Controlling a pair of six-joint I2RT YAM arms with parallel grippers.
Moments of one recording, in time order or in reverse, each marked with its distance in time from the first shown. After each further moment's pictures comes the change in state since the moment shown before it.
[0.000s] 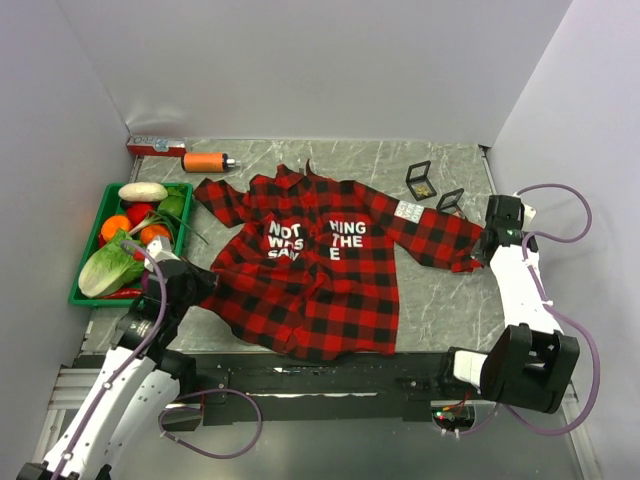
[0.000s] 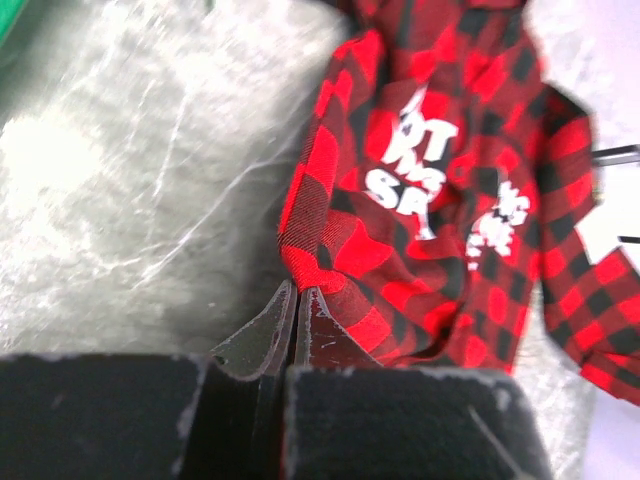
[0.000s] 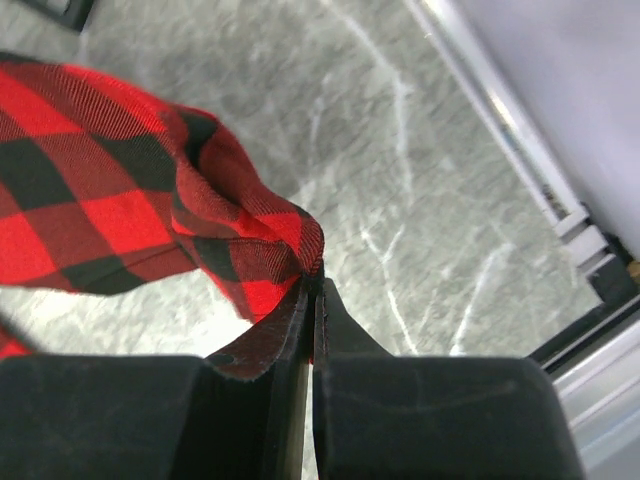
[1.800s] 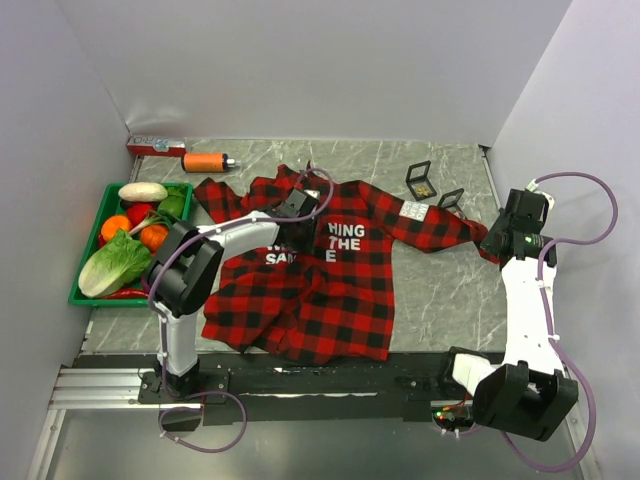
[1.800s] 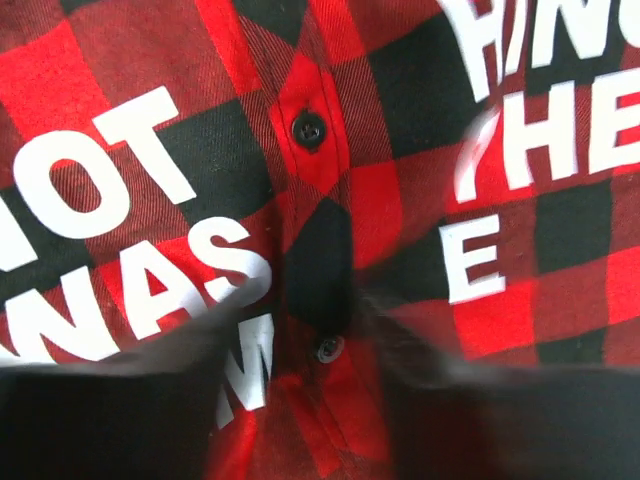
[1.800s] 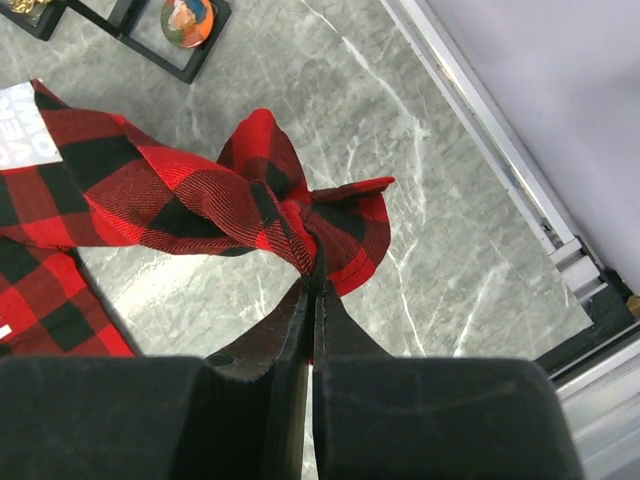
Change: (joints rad) left arm -0.345 1.443 0.838 0.166 0.120 0.513; right arm -0.046 -0.136 0.120 -0.086 -0.117 -0.048
